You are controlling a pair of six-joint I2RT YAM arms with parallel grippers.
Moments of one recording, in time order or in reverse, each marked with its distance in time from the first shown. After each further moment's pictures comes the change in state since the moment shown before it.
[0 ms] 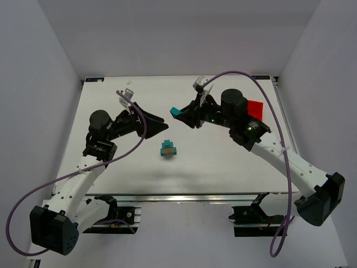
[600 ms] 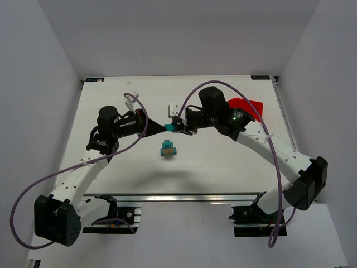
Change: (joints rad) left arm 0.014 0.091 0.006 -0.211 0.006 -0.091; right arm 0.055 0.173 0.180 -0.358 -0.220 -0.779
